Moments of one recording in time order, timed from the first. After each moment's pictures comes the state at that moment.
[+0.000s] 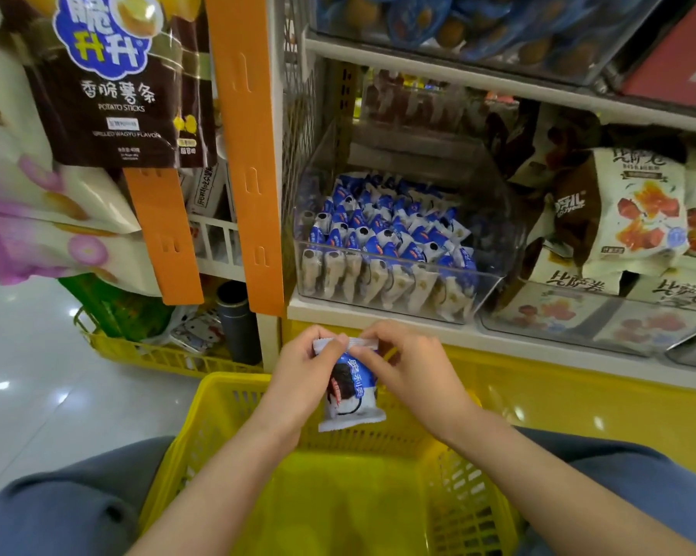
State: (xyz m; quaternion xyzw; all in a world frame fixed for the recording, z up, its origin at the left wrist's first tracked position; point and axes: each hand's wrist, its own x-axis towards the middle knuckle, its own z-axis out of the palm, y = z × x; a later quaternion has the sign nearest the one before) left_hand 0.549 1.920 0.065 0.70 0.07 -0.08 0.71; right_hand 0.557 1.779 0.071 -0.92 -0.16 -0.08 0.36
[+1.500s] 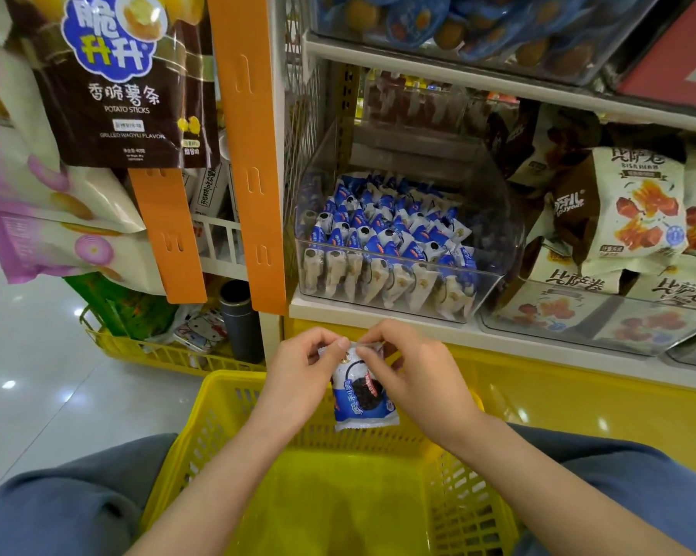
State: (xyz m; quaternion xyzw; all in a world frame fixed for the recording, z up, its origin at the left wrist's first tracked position) left_hand 0.548 1.925 0.061 0.77 -0.01 -0.01 0.64; right_hand 0.547 1.776 0.073 -0.92 -0.21 -0.14 0.31
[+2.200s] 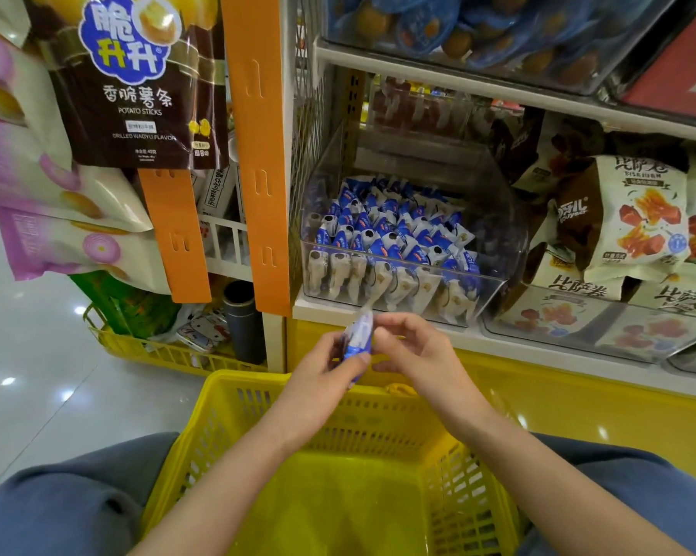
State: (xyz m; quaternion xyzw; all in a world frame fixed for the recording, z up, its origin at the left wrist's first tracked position) left_hand 0.542 1.917 0.061 0.72 0.00 -0.10 0.68; right_hand 0.551 1.780 0.084 -0.75 -0.04 0.06 0.66
